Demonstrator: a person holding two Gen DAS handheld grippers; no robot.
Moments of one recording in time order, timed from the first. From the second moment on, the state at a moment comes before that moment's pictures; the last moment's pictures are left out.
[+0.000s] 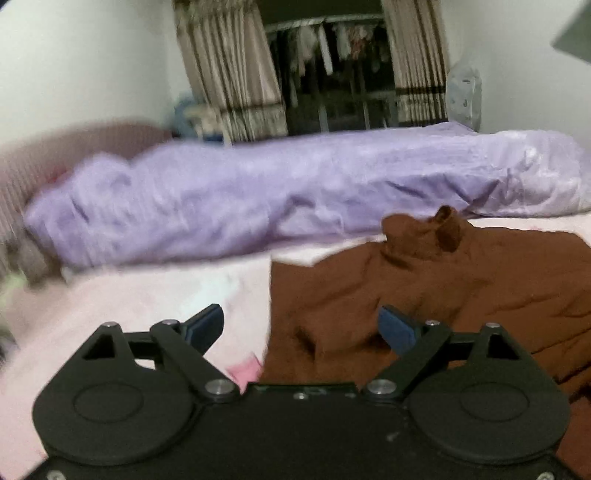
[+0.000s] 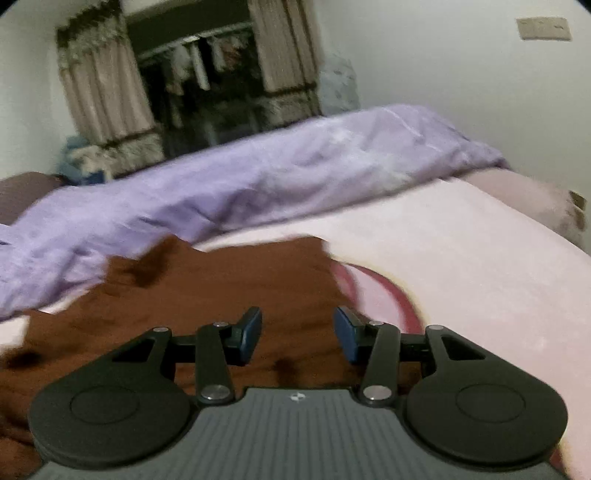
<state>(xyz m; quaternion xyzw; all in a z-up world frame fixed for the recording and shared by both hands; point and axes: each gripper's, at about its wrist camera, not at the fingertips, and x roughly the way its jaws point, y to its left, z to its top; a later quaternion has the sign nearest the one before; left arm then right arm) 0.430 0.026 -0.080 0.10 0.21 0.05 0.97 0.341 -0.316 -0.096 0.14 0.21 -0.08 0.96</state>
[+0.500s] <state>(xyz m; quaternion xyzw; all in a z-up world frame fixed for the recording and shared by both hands) 0.535 -0.030 -0.106 0.05 0.27 -0.02 0.96 0.451 -0.229 -0.115 0.06 0.24 -0.02 0.97</state>
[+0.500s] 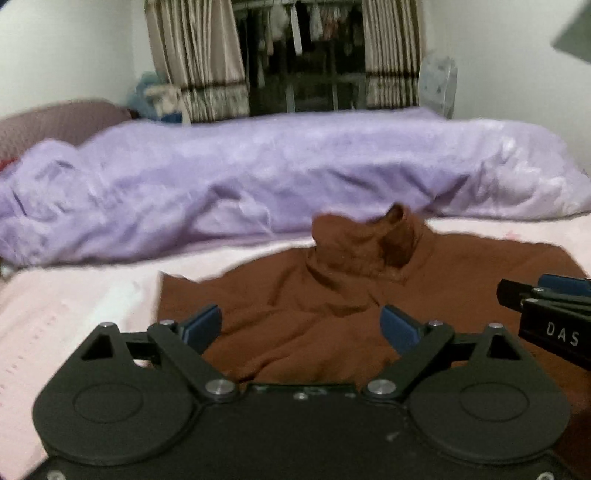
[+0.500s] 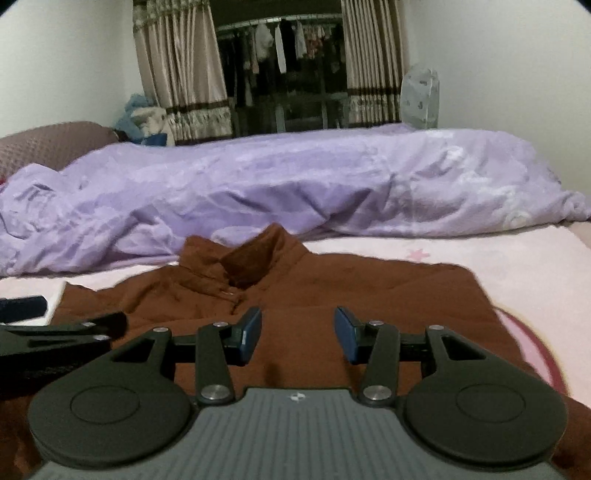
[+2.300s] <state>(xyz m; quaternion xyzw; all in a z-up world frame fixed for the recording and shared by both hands) 0.579 0.103 -0.150 -0.02 0.29 0.06 0.96 0.446 -0.361 -0.151 0.12 0.24 -0.15 0.95</state>
